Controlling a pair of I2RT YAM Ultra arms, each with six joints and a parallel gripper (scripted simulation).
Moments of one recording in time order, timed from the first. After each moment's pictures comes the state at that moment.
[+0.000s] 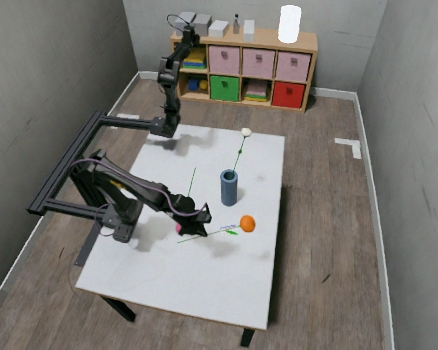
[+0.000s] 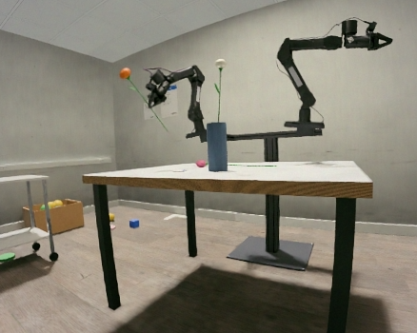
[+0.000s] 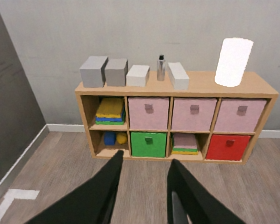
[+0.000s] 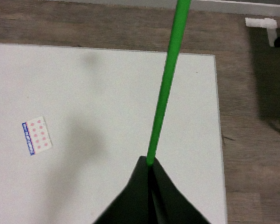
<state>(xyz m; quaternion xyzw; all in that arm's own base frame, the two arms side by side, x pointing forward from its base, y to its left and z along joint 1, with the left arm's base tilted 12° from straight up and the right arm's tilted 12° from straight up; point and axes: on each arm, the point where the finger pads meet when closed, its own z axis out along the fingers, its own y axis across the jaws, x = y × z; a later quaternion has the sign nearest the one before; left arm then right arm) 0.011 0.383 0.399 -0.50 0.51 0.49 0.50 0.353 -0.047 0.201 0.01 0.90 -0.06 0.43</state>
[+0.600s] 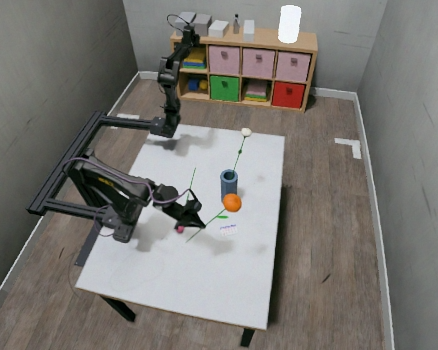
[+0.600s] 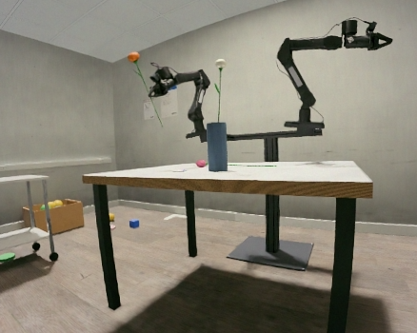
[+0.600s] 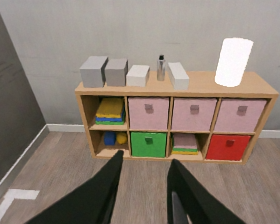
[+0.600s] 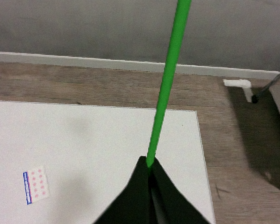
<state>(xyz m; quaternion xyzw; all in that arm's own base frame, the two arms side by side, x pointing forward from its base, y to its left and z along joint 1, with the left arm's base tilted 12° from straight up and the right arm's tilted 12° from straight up) 0.011 0.383 0.399 -0.50 0.51 0.49 0.50 0.341 -0.039 0.259 0.00 0.83 -0.06 0.56</state>
